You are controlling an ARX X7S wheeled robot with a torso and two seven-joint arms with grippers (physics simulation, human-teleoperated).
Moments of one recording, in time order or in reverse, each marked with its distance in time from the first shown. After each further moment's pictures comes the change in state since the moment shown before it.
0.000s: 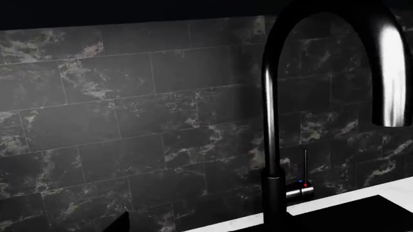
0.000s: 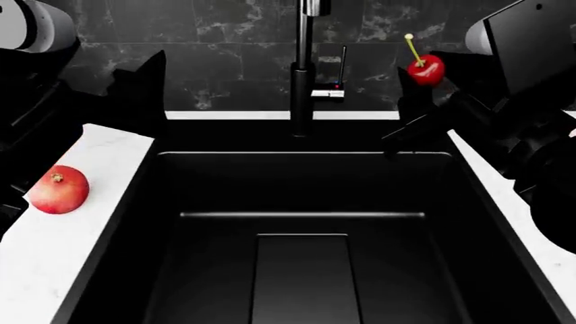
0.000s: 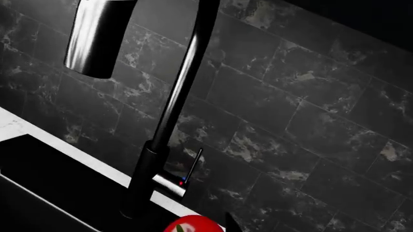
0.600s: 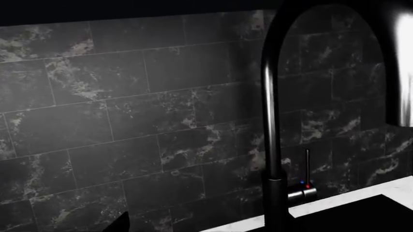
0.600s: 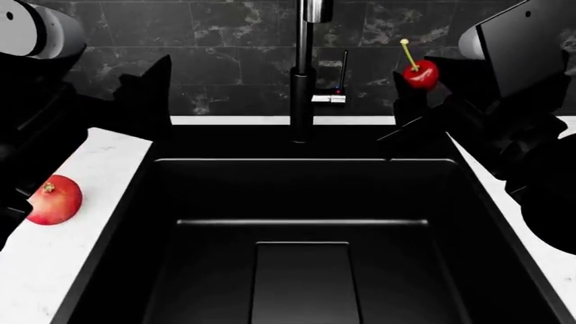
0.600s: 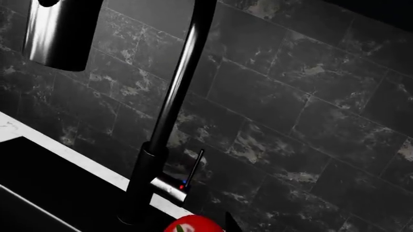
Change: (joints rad) left arm 0.005 -0.024 0.040 0.007 -0.014 0.039 -0.005; right arm -0.024 0.012 -0.038 0.024 -0.018 -0.065 -0.011
